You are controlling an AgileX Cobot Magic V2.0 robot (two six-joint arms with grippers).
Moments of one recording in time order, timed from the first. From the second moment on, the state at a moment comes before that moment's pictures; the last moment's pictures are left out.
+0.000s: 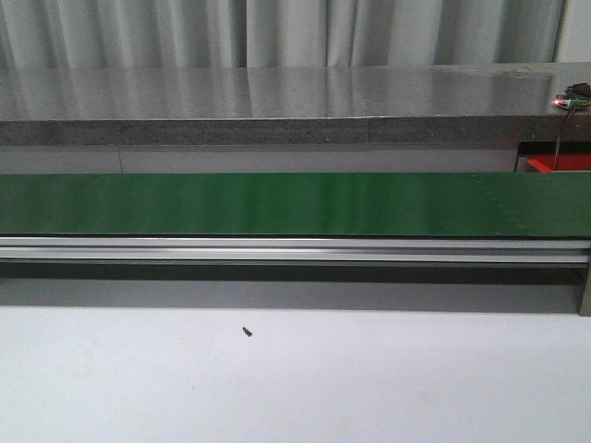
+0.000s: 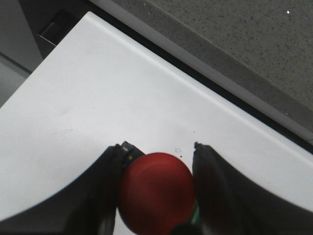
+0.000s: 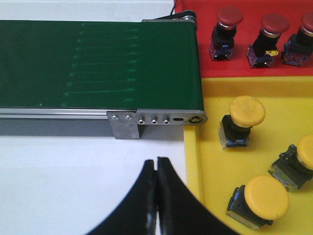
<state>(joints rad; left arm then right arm) 0.51 1.94 -1.89 -0.28 0.92 -0.01 -0.04 0.56 -0.44 0.01 0.52 0.03</state>
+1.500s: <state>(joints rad) 0.29 1.63 -1.24 -0.37 0.64 0.09 -0.04 0.56 -0.44 0.01 0.52 0.03</state>
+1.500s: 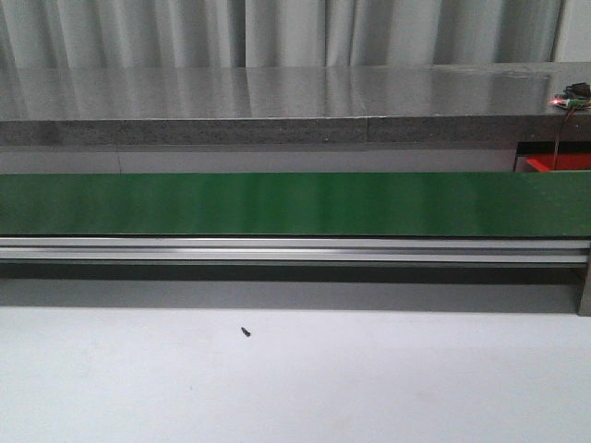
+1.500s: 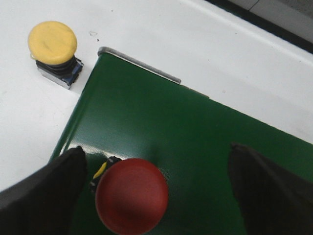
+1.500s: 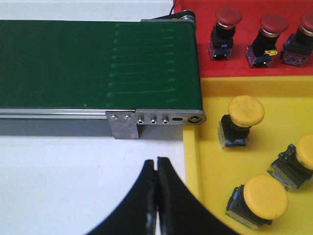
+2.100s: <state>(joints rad) 0.37 1.55 -1.24 -0.36 0.58 0.09 -0.04 0.56 -0.44 0.01 0.52 0.03</state>
